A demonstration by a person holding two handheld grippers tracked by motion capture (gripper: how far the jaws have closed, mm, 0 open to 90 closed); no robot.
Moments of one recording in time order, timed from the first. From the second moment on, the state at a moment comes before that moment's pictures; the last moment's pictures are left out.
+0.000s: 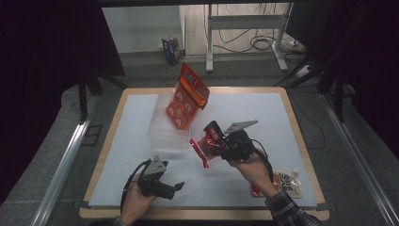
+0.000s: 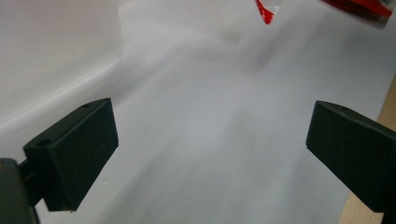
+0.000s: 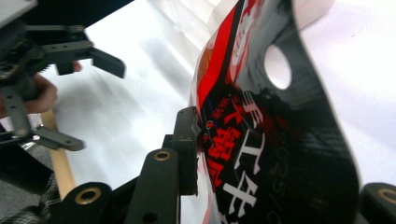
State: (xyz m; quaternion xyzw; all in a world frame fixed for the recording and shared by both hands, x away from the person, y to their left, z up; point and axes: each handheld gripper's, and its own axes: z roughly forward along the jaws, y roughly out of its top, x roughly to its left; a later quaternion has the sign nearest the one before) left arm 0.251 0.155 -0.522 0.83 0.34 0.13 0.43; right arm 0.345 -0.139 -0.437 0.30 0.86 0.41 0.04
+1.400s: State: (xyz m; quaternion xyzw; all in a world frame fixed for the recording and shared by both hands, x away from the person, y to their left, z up) left arm 0.230 0.169 -0.522 0.82 0.35 0.14 0.42; right arm 0.411 -0.078 -0.423 0.23 0.92 0.31 0.06
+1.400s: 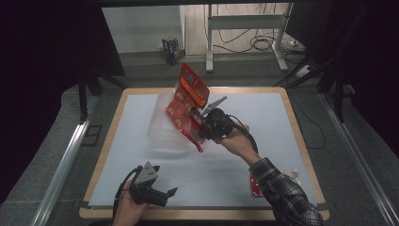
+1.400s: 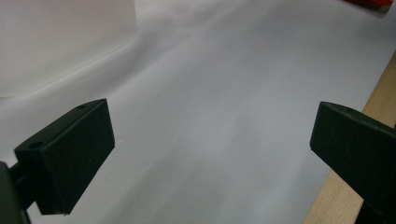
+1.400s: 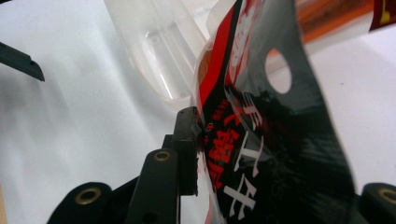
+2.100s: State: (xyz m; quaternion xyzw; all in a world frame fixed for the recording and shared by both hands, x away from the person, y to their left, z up) left arm 0.230 0.168 -0.523 0.83 0.35 0.14 0.42; right arm 0.422 -0.050 -0.419 0.20 0.93 0.30 0.08
